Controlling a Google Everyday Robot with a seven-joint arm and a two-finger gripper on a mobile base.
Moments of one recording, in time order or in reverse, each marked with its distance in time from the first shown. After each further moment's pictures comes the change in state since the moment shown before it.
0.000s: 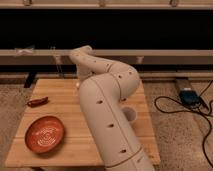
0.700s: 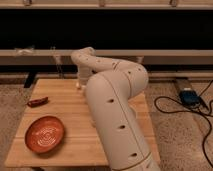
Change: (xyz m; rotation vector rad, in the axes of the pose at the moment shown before) arm -0.003 0.018 -0.004 0.026 -0.031 -0.002
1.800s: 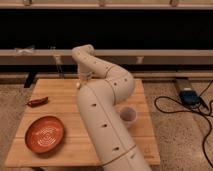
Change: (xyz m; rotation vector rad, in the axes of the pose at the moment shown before) arm 0.019 -0.044 0.016 -0.027 0.013 0.023
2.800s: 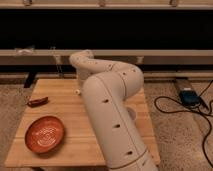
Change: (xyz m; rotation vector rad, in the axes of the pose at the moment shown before) arm -0.029 0.058 0.003 -0.032 -0.009 -0.079
